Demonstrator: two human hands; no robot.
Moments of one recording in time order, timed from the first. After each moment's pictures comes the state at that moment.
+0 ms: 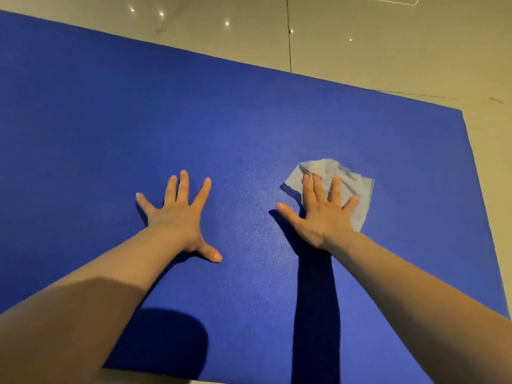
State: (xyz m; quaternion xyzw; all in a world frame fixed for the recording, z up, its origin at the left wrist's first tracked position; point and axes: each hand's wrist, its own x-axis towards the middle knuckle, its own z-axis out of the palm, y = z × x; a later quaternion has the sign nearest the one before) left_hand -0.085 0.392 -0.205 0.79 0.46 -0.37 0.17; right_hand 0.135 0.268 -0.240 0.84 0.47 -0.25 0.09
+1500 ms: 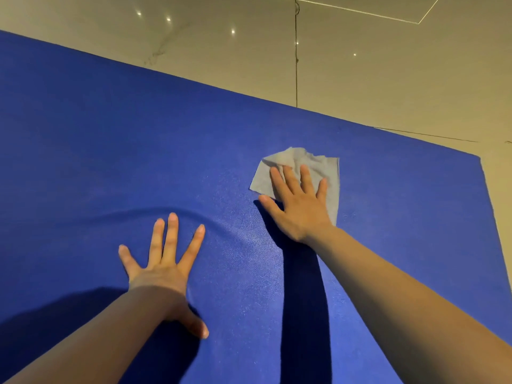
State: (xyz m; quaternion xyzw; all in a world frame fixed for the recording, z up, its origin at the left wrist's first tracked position) left_hand -0.069 0.409 -0.207 0.73 0.44 -0.47 0.22; right_hand 0.171 0.389 -0.253 0.80 0.56 -0.22 0.03
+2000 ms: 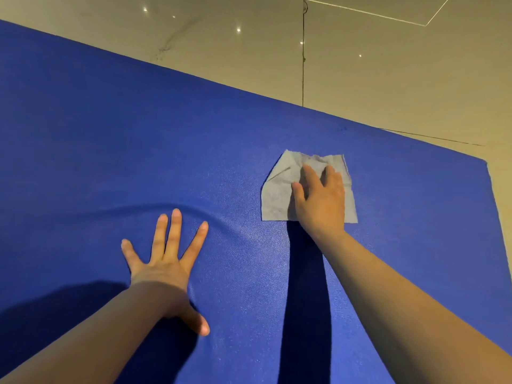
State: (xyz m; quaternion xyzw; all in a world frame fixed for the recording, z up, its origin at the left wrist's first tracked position) left_hand -0.069 0.410 -0.207 0.74 0.44 -0.47 0.21; right_hand 0.183 0.388 -0.267 0.88 0.42 -0.12 -0.17
